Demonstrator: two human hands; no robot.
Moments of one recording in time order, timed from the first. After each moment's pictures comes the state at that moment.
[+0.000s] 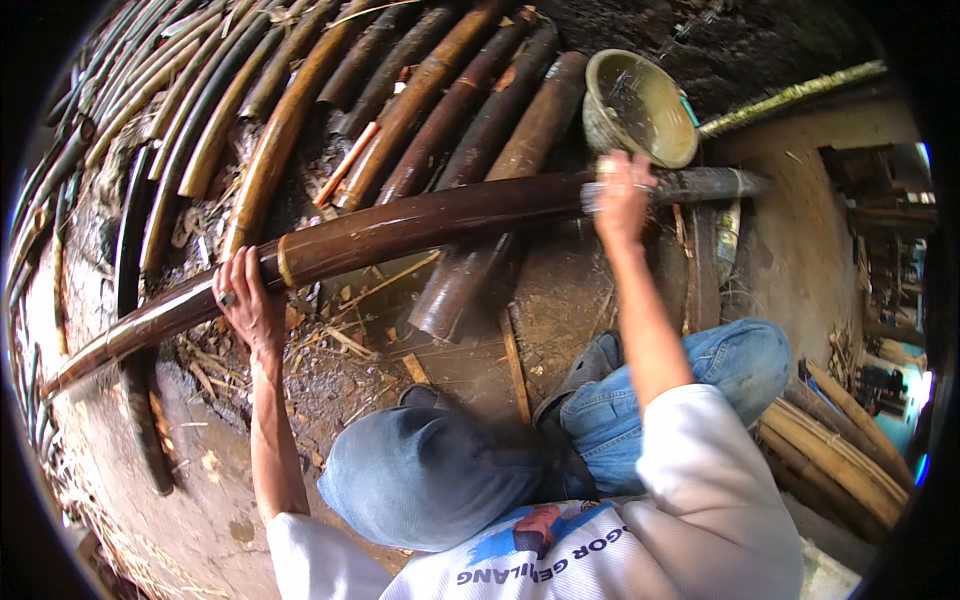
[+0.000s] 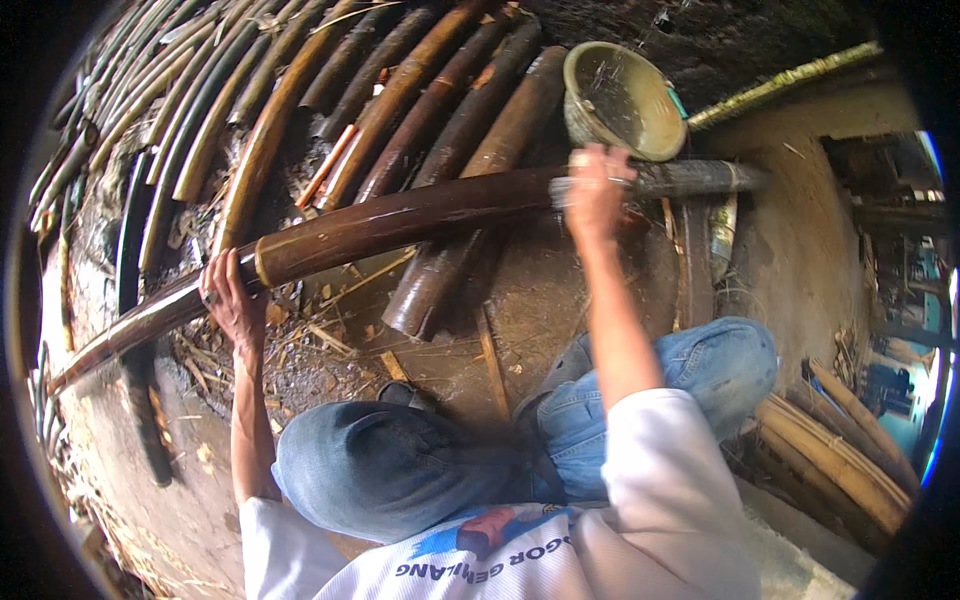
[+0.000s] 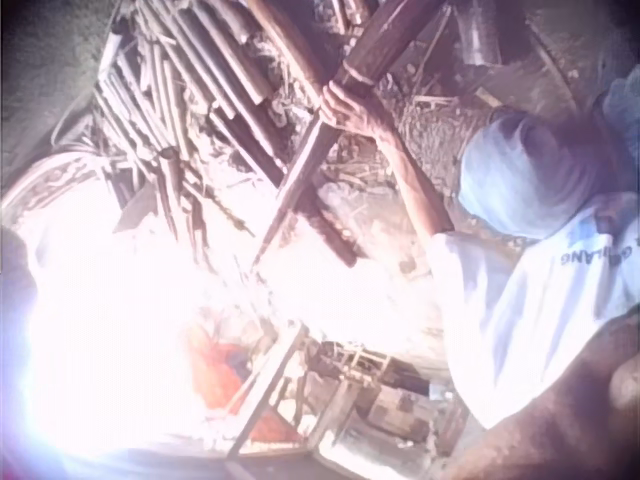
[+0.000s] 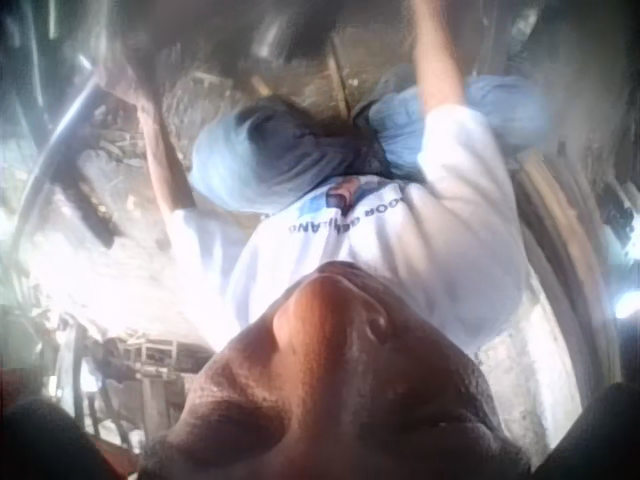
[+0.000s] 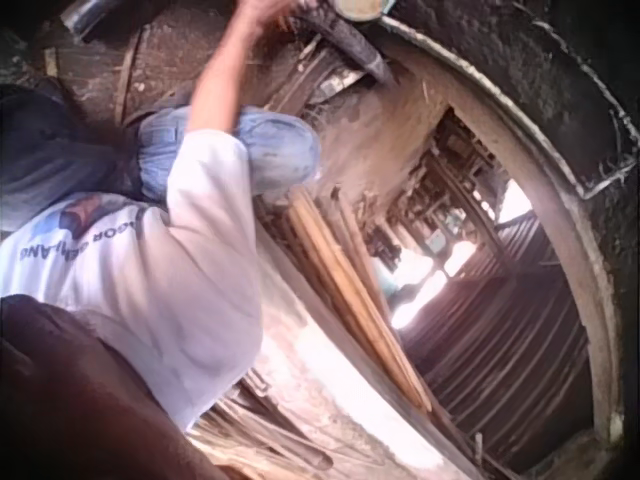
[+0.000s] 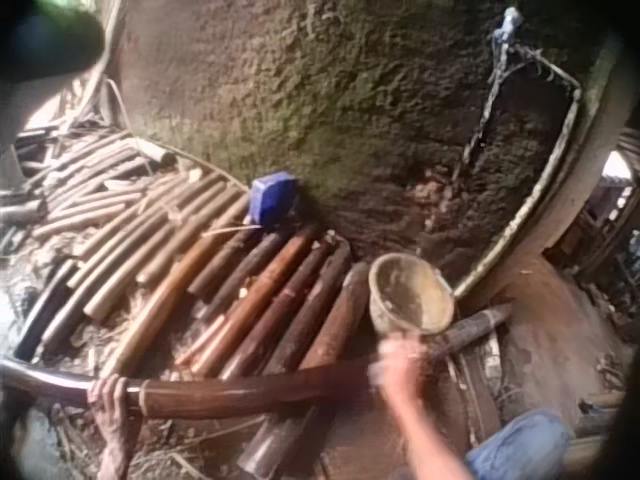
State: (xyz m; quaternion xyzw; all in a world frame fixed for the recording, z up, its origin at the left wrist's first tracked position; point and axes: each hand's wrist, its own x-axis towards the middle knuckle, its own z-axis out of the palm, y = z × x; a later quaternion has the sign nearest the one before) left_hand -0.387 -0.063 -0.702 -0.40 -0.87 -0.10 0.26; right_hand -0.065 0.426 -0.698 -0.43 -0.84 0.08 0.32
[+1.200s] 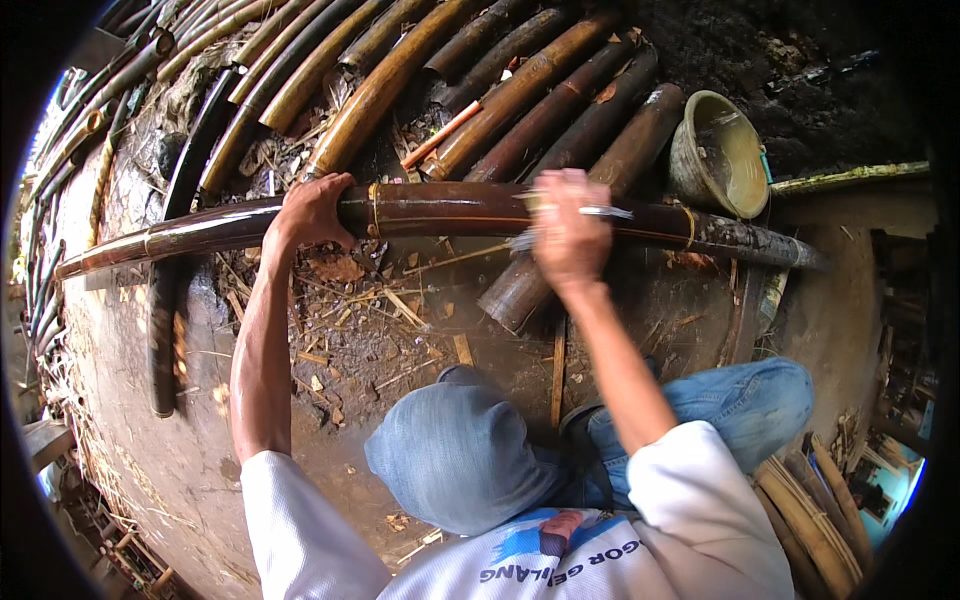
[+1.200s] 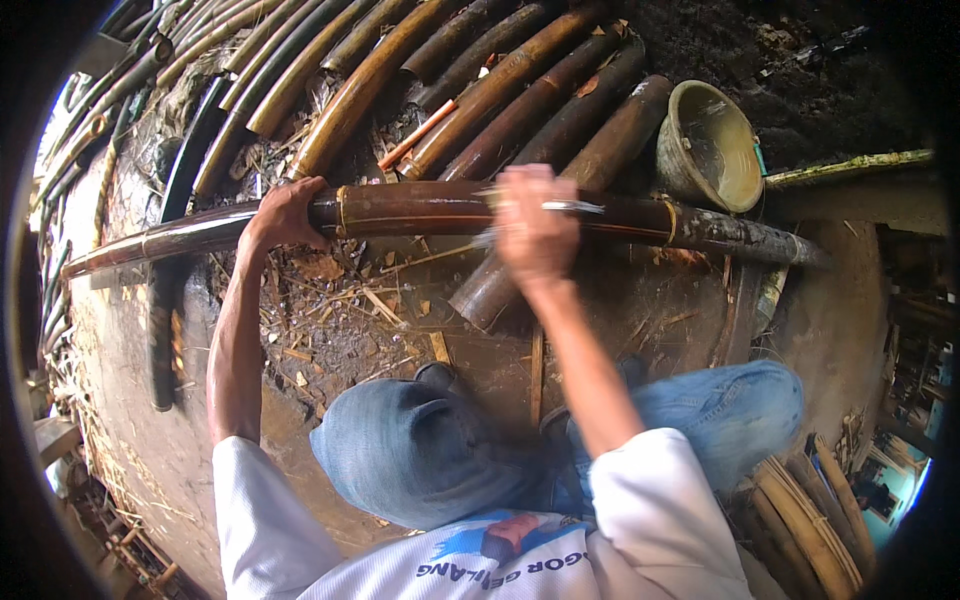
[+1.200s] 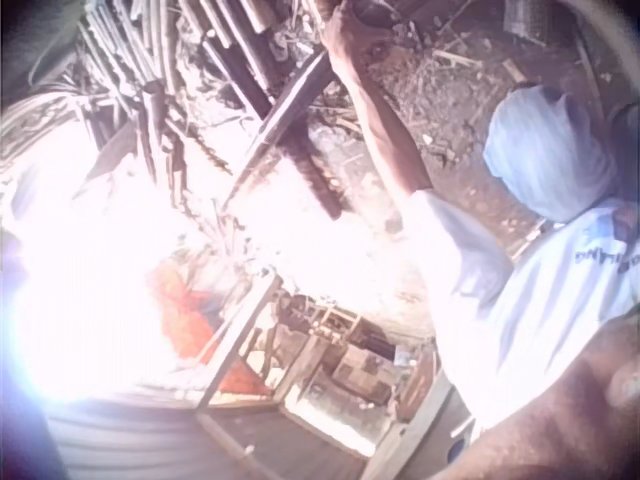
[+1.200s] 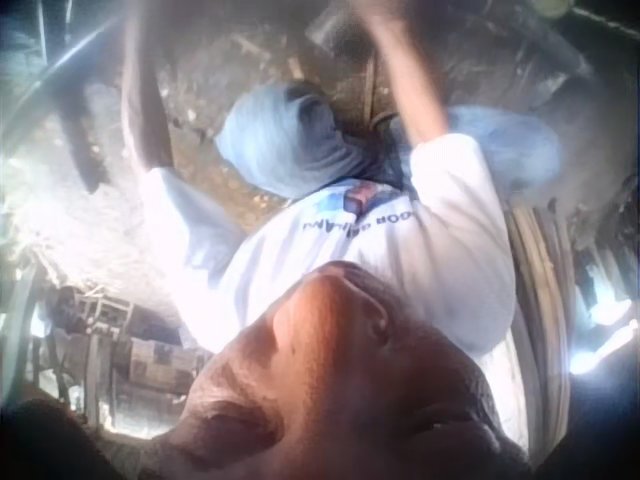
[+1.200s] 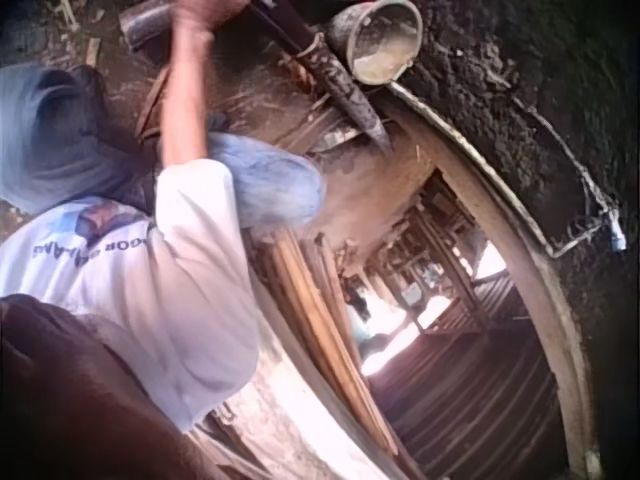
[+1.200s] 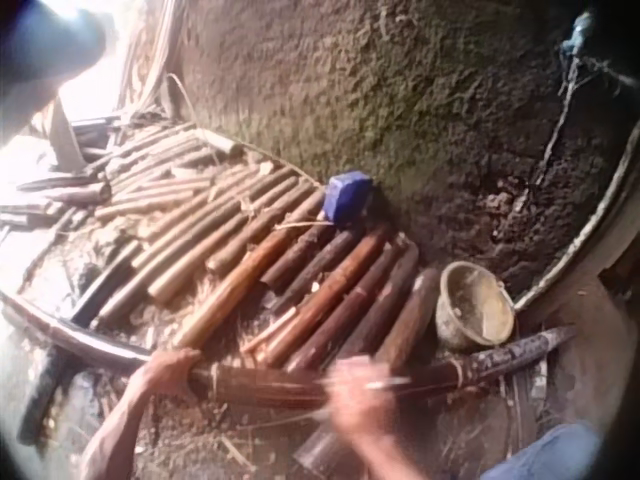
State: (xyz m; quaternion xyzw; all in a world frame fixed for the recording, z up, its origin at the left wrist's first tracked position) left_hand -0.466 -0.045 -0.634 -0.45 -0.87 -0.04 -0.22; right_hand -0.178 0.237 -0.665 -0.18 -0.92 0.11 0.32
